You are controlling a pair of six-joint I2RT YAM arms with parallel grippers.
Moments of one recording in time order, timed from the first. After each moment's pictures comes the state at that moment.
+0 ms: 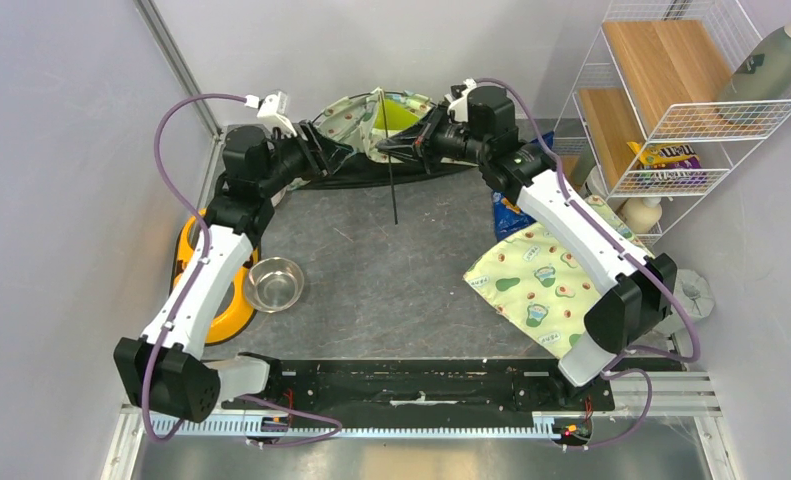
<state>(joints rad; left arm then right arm) -0.22 1.24 1.20 -0.12 0.36 -0.47 0.53 1.63 1.66 -0.24 -0.52 1.40</state>
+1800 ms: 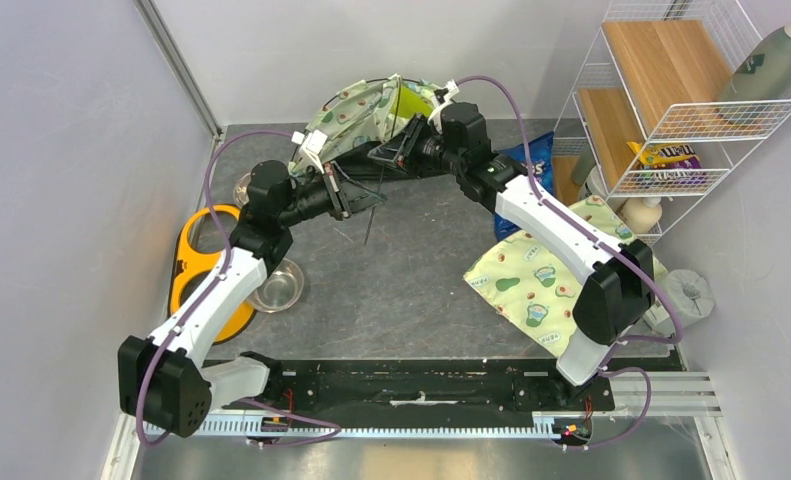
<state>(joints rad) -0.33 1.17 0.93 0.16 0.72 -0.77 0.61 1.71 1.60 -0.15 -0.28 1.04</state>
